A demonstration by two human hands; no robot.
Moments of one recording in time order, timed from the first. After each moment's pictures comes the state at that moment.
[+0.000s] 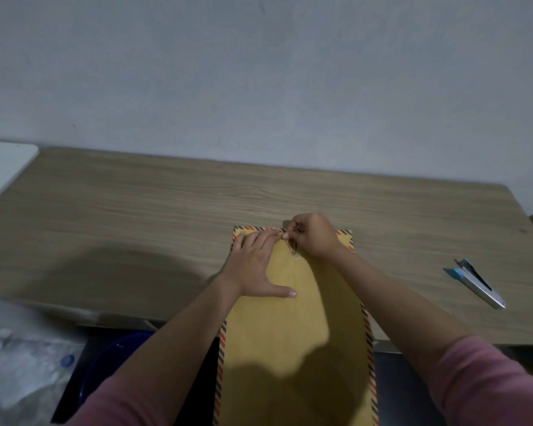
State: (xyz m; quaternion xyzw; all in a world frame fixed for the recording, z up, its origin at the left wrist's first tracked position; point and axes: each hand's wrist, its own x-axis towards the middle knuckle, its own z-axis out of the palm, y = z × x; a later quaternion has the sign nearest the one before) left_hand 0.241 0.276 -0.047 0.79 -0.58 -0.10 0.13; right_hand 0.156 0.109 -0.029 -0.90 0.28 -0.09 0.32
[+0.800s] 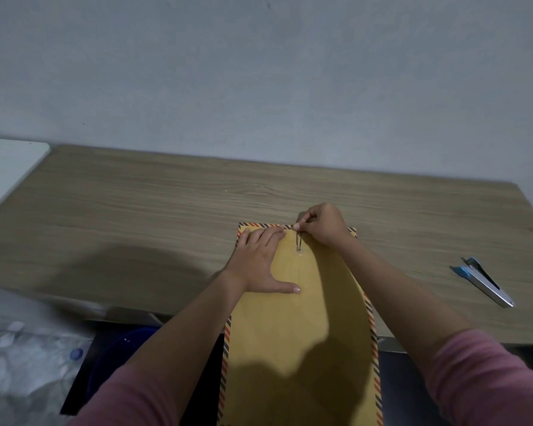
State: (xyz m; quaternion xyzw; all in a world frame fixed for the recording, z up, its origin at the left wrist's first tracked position) left_hand 0.240 0.276 -0.047 0.80 -0.58 -0.09 0.12; right_hand 0.158 0.096 -0.020 -0.85 0.36 -0.08 0.38
